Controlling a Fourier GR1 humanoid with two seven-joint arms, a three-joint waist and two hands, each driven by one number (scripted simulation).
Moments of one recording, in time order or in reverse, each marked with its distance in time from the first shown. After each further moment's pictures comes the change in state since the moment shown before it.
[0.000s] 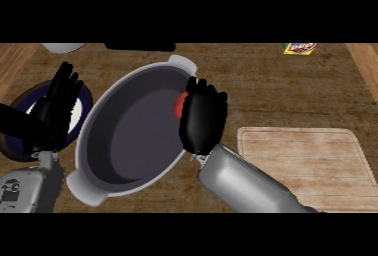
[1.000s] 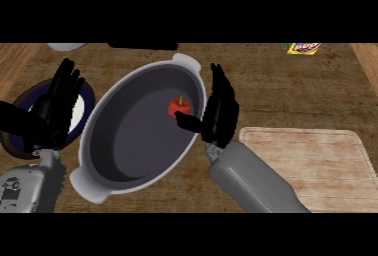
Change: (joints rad) left arm -0.017 -0.004 -0.005 -0.012 -0.008 0.001 0.015; right arm 0.102 0.011 -0.127 0.078 -0.478 -0.575 -0.269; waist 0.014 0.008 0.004
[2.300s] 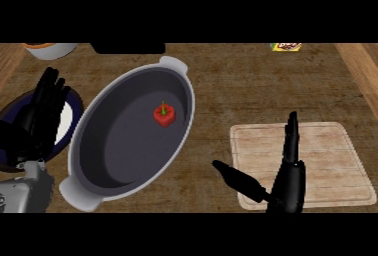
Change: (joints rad) left arm 0.076 -0.004 0.053 -0.068 -0.006 -0.007 0.023; right arm 0.606 -0.237 0.024 -0.665 -0.301 -0.141 -0.359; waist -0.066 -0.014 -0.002
